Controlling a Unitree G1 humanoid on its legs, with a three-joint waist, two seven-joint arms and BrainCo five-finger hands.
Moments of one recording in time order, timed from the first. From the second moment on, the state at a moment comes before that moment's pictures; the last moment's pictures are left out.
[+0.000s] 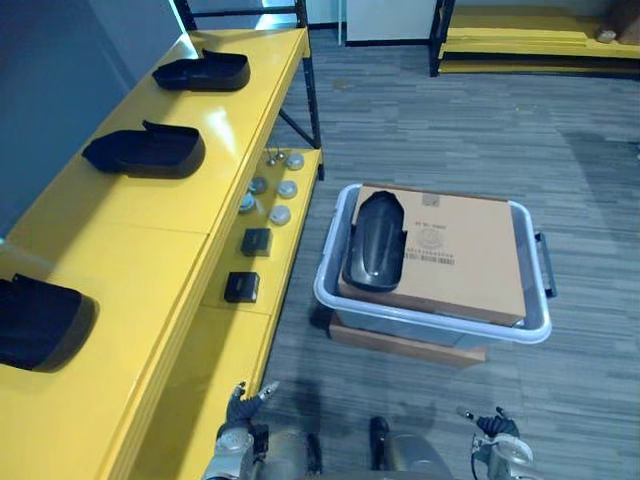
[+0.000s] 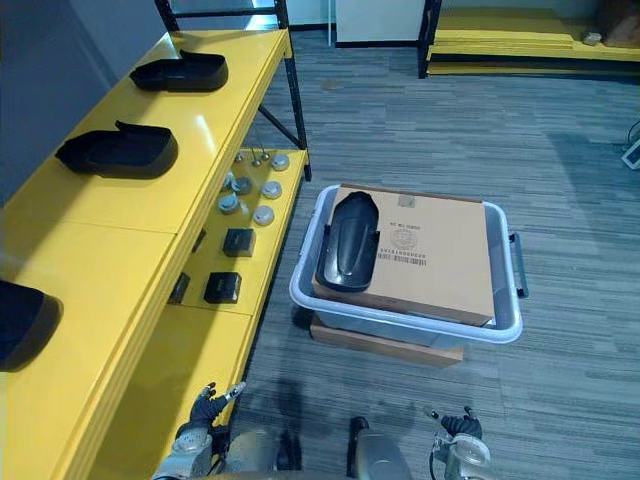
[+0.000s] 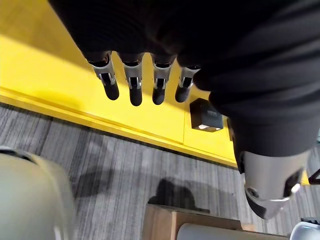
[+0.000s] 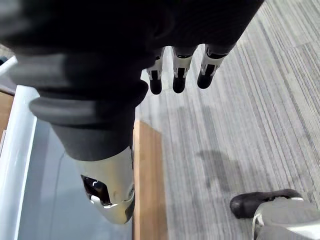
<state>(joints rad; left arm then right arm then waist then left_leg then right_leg) 0.05 0.03 0.11 0.95 0.08 -0.03 0.20 0.00 -0.15 -0.35 1.03 0.10 -0.04 -0.22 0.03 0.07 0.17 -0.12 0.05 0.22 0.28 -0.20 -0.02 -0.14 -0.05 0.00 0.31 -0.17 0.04</state>
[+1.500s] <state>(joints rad) 0.10 0.05 0.08 0.92 0.13 -0.03 0.19 -0.07 -0.23 -0.25 0.04 -0.07 -0.12 -0.26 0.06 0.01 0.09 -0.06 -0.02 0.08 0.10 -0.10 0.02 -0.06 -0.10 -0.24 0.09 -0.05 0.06</state>
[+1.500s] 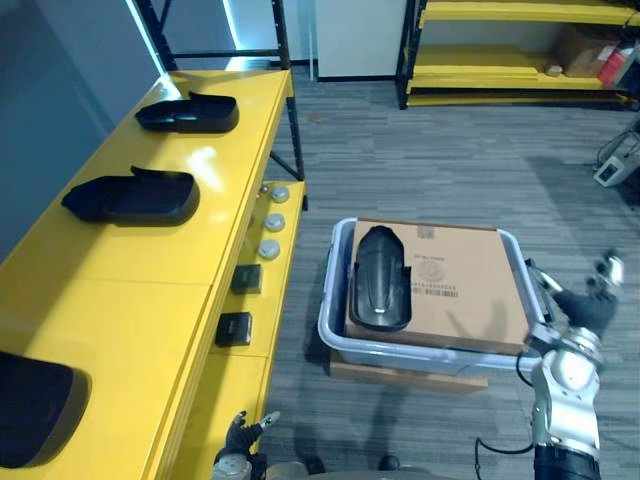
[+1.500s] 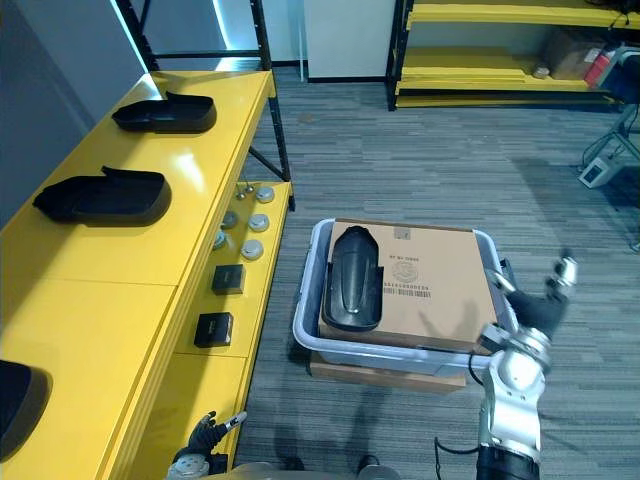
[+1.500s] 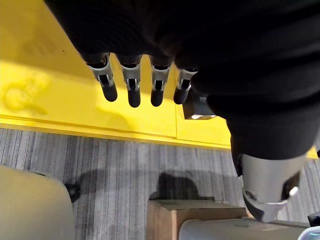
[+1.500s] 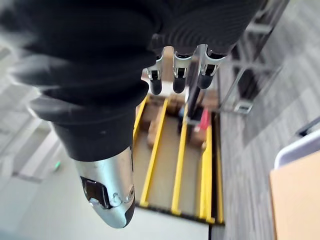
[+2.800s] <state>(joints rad) 0.02 0.04 0.04 0.90 0.08 -0.06 0.25 -0.61 -0.27 -0.26 0.97 -0.20 0.05 -0.39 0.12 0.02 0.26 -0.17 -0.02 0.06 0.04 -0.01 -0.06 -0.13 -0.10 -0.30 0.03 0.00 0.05</state>
